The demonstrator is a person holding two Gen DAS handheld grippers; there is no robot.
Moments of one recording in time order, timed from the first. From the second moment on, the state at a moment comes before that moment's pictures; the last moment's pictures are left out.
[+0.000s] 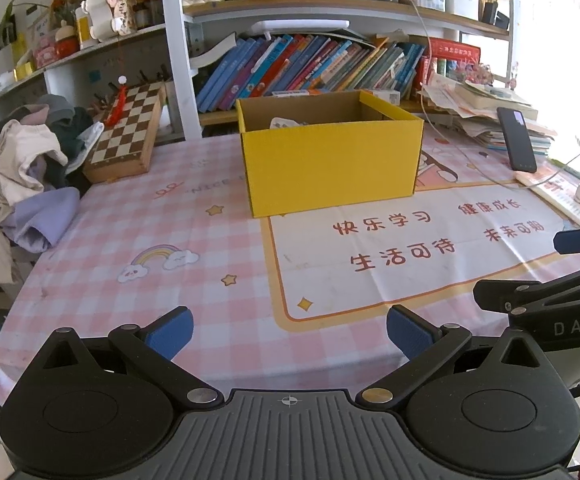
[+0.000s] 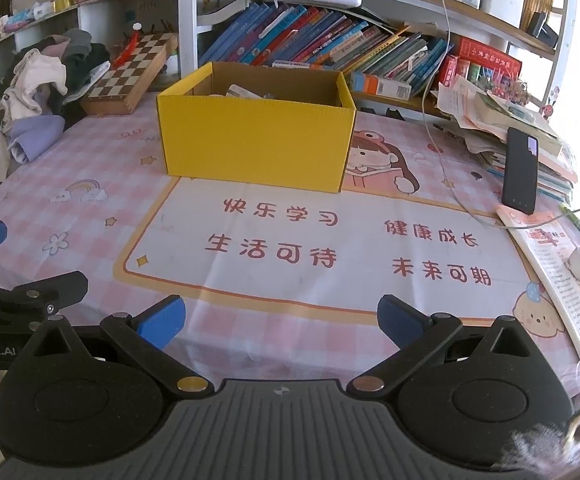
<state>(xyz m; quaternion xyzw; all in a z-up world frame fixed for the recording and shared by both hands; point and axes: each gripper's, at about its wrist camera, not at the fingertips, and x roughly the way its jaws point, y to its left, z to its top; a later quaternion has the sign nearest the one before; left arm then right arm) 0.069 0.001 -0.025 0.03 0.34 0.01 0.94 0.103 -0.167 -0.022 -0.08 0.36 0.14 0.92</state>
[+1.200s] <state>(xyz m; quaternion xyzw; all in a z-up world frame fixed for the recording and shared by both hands) 0.074 0.002 -0.028 0.04 0.34 0.01 0.94 0.110 -0.170 -0.024 -0.08 0.36 0.14 0.92</state>
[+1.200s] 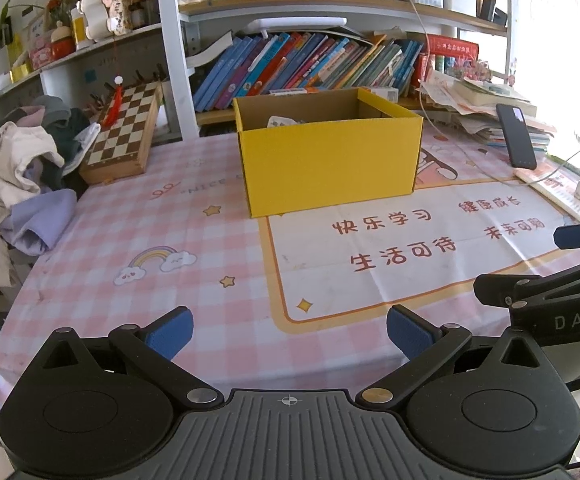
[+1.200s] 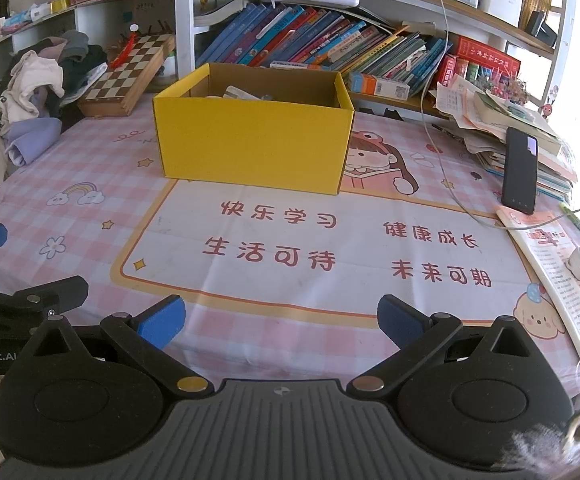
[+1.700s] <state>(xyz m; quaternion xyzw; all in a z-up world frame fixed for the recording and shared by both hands) 0.076 0.002 -0.029 0.04 0.35 0.01 0.94 0.111 -0.171 -0.025 -0.08 0.36 0.14 0.92</state>
